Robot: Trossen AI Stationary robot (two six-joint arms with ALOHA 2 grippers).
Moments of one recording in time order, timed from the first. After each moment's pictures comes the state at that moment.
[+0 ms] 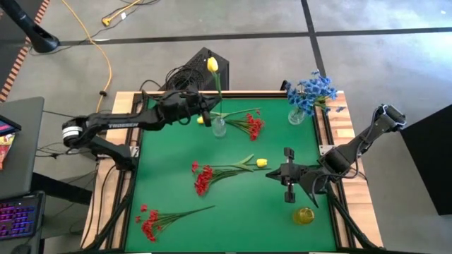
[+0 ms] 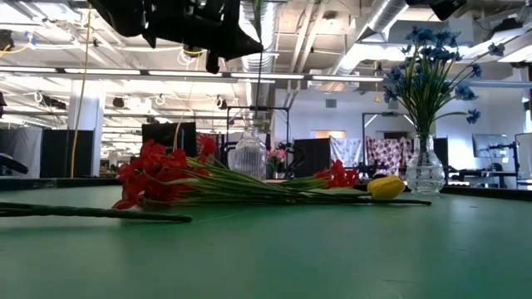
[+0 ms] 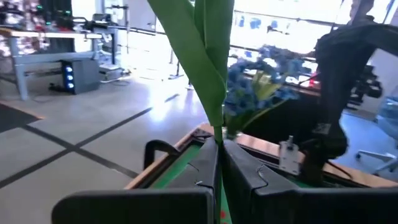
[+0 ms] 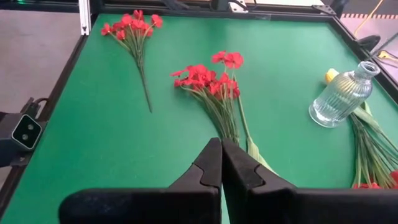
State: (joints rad) left arm 0.39 1.36 0.85 0.52 -0.02 -0.15; right arm 0.63 1.13 0.90 -0.43 0.61 0.37
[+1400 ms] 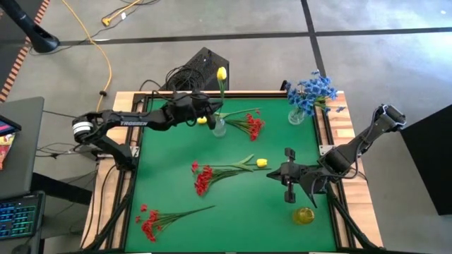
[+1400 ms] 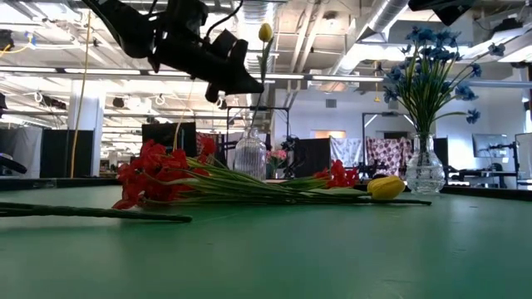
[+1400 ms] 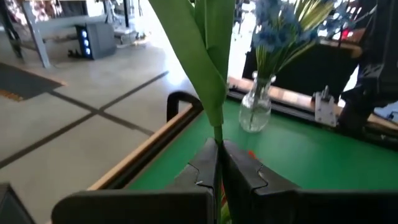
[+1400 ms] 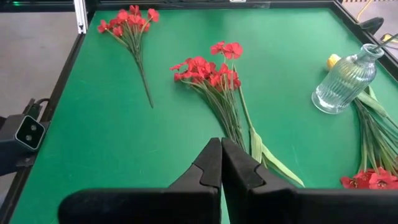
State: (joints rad) left arm 0.43 1.49 0.81 0.50 -0.03 -0.10; right arm 0.63 1.13 0.90 -0.46 0.60 0.44
